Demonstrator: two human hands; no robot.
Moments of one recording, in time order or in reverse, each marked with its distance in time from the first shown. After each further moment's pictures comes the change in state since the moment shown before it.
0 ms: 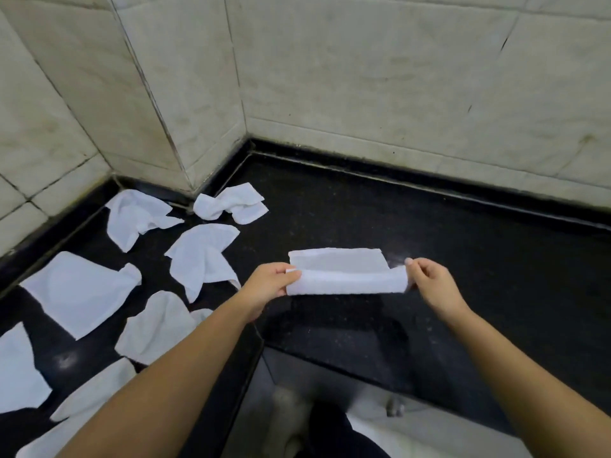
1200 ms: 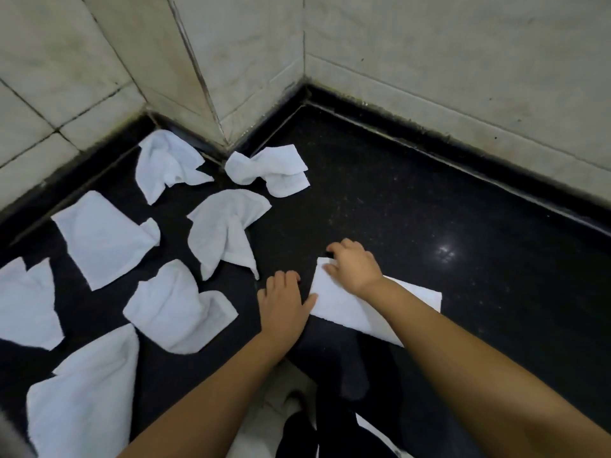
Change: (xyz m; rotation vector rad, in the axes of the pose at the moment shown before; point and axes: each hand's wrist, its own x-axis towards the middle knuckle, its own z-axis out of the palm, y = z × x) left_hand 0.036 -0.068 0.023 0.986 0.563 -0.101; right_hand 0.099 -0.053 0.176 -0.742 -0.626 -0.368
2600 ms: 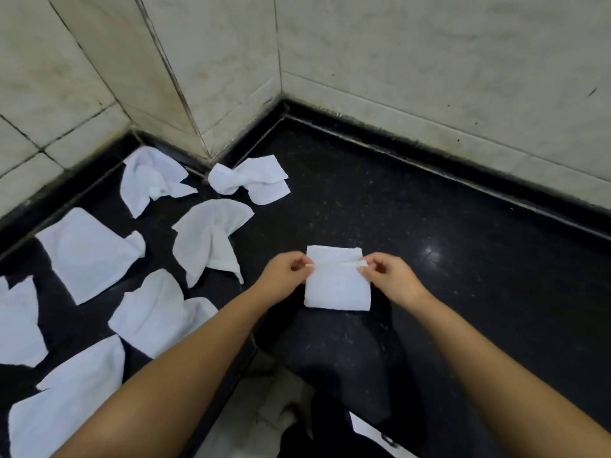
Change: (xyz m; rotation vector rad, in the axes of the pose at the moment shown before) left_hand 0.042 0.025 -0.039 -0.604 -0.326 0.165; right_hand -0.068 0.073 -0.019 0.706 0.149 0.189
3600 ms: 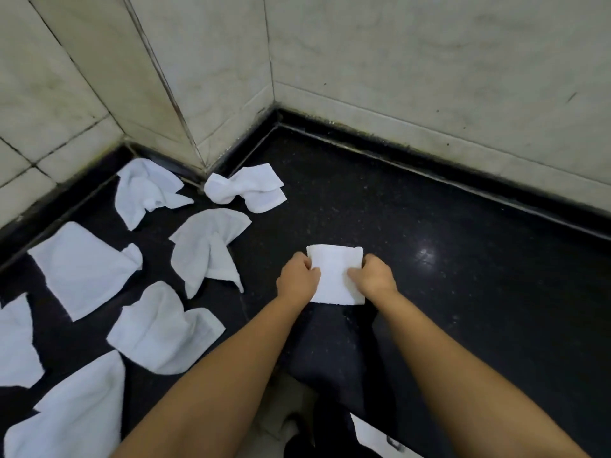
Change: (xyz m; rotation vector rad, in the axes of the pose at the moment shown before) left_hand 0.012 0.025 0.031 0.126 0.185 -0.263; right_hand 0.017 -0.028 0.034 -0.220 0.147 0.358
